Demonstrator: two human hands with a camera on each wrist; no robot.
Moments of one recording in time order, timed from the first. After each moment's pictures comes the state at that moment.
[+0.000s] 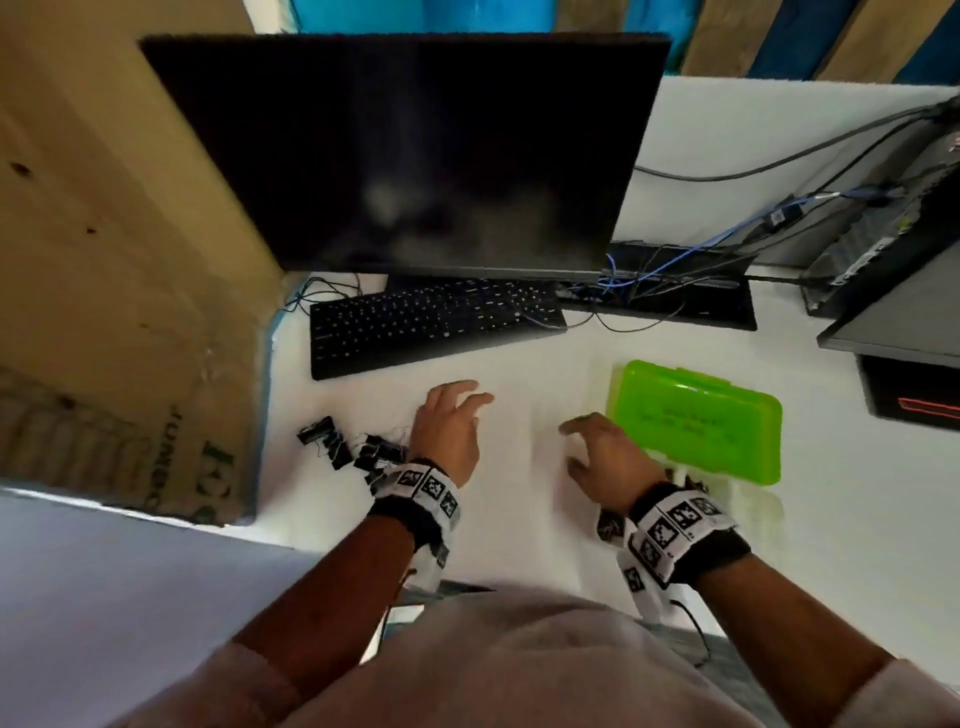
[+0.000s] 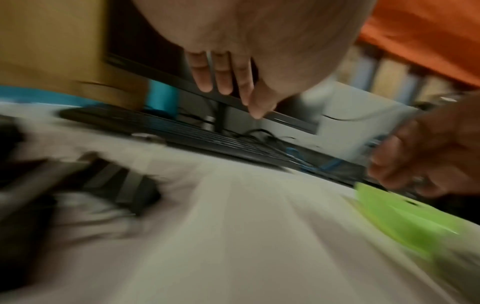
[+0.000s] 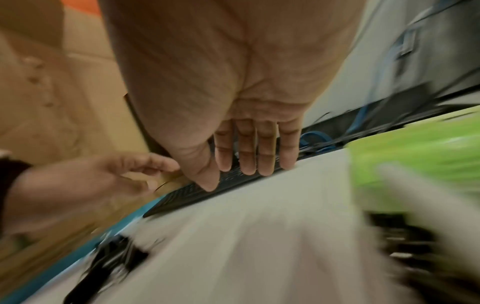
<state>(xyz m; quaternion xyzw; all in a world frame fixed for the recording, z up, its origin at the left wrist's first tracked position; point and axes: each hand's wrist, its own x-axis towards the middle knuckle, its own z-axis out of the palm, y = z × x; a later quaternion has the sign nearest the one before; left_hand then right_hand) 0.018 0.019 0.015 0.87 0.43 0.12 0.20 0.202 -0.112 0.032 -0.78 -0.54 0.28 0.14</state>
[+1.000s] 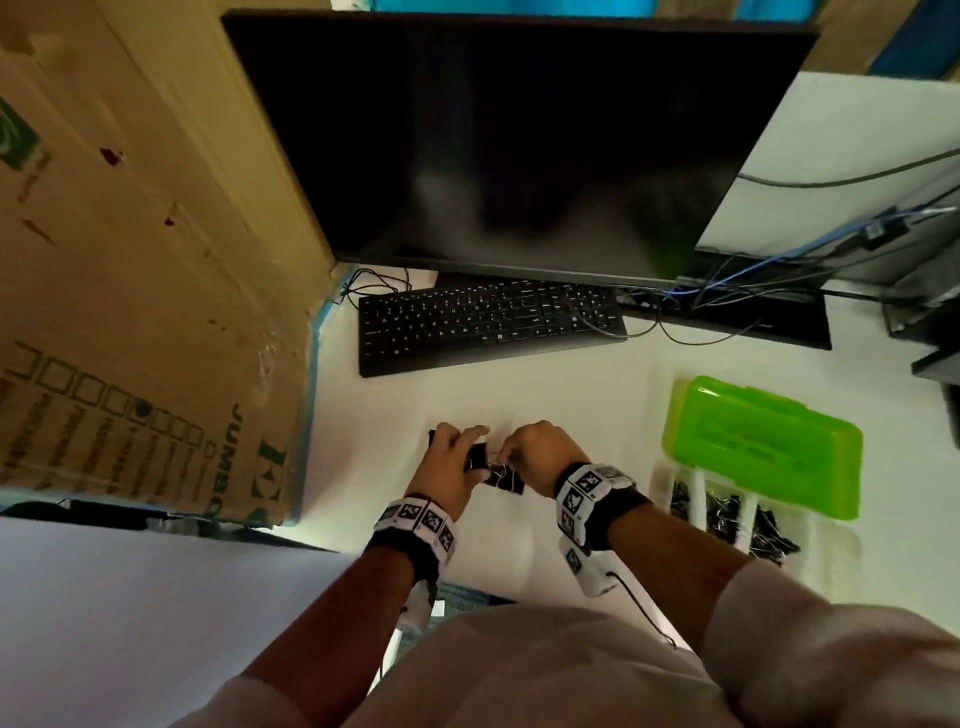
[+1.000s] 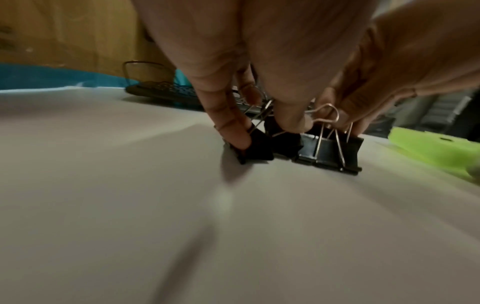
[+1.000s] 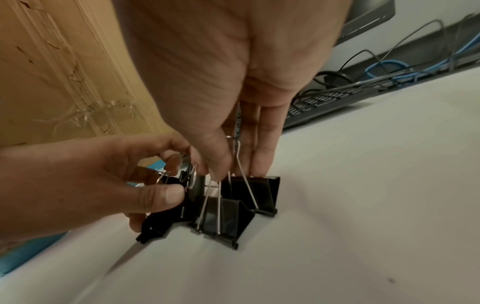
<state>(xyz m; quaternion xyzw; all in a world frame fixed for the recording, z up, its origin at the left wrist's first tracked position) -0.059 0.041 -0.025 0.81 0.47 0.03 0.35 0.104 -0.001 0.003 -0.72 -0.61 0.34 0.04</state>
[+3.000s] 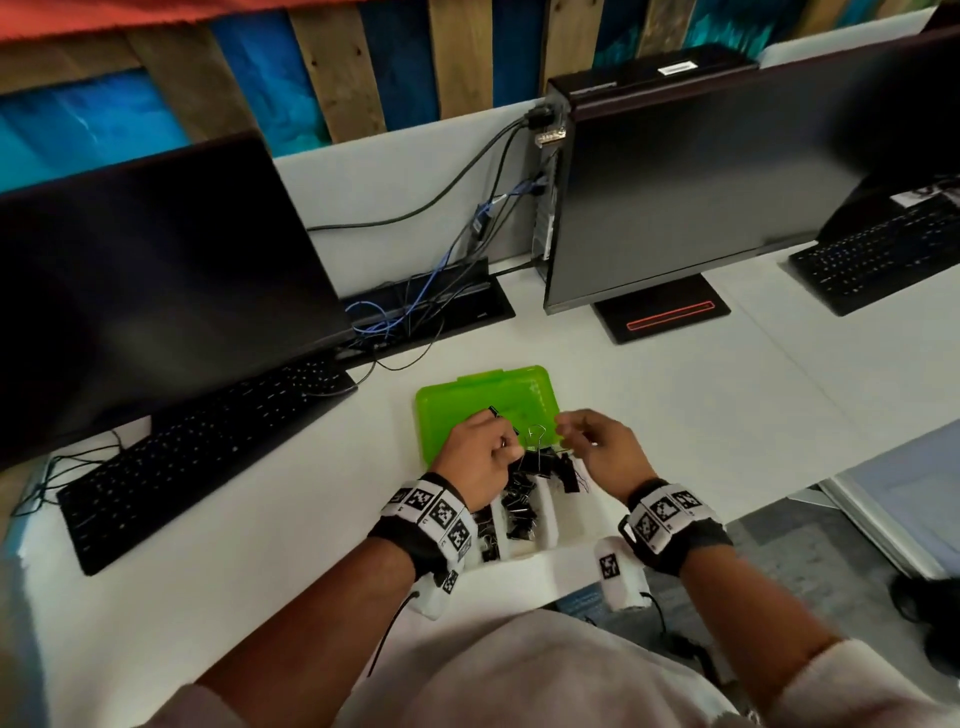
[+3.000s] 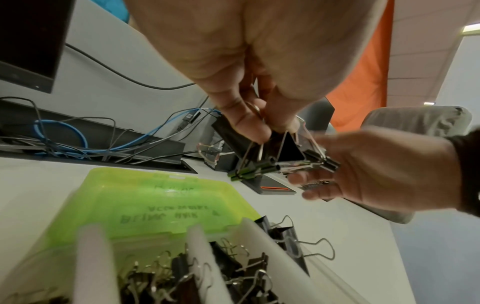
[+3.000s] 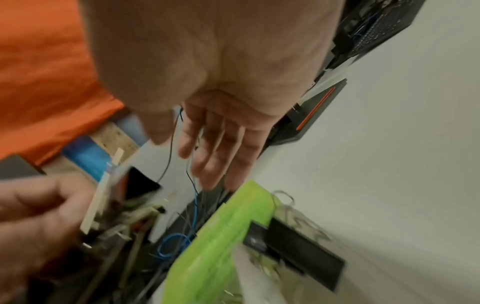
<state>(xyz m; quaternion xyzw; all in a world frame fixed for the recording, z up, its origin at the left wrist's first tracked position) 0.218 -0.112 0.075 0.91 0.16 0.02 0.37 0.327 -0.273 0.041 -0.83 -0.19 0.25 0.46</state>
